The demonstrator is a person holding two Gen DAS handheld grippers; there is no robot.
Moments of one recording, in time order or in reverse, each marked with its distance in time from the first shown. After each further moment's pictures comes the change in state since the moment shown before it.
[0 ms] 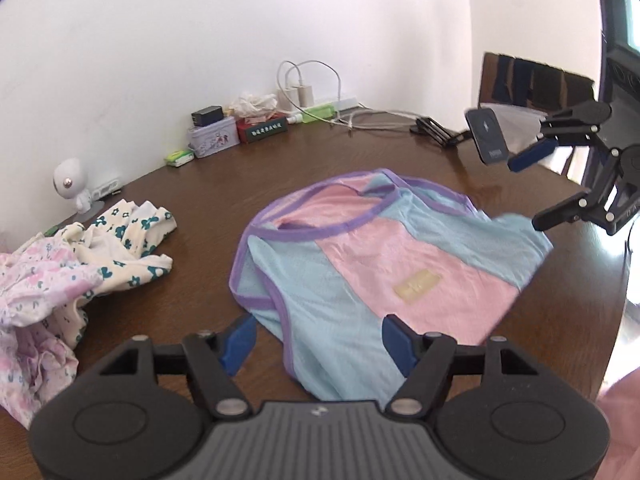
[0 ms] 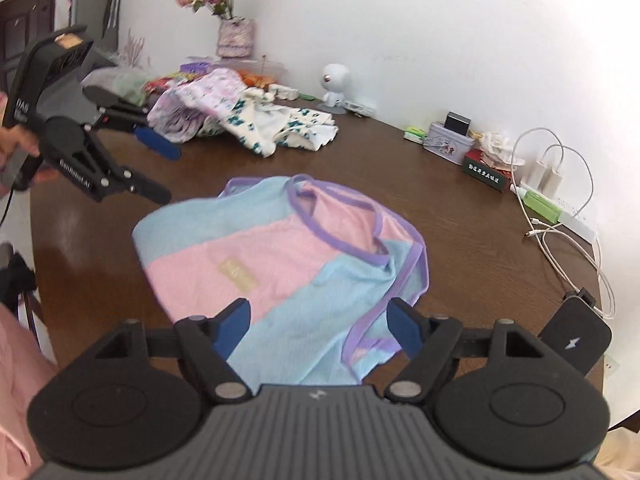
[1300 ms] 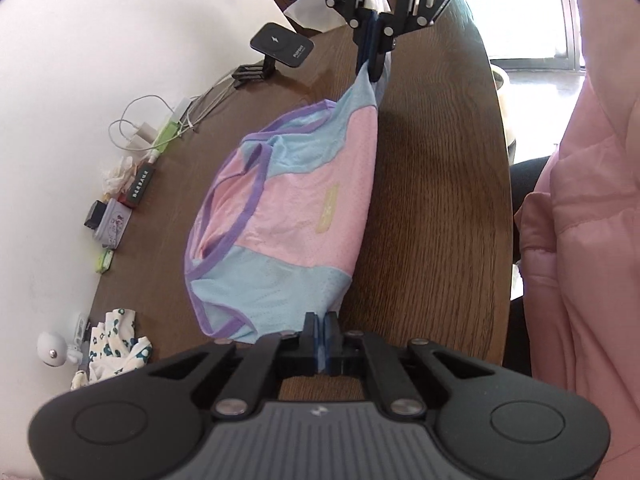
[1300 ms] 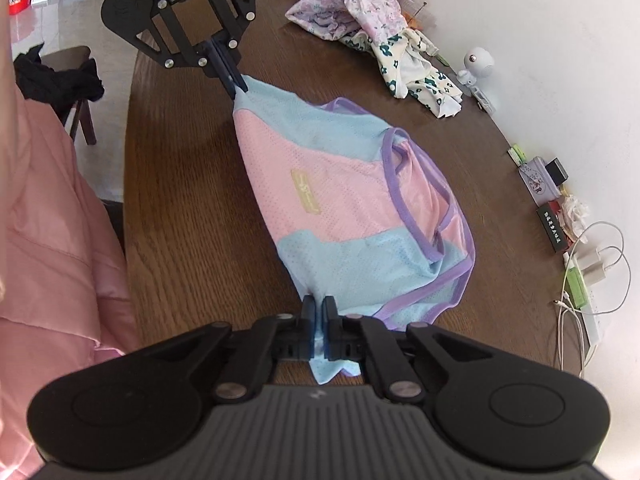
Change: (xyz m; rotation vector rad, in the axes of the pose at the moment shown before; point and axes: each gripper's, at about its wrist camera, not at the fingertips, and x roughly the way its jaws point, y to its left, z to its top) left arm -0.023 -0.063 -0.010 0.725 0.122 -0.053; right arm -0.021 0.056 0.012 -0.490 0.216 0.099
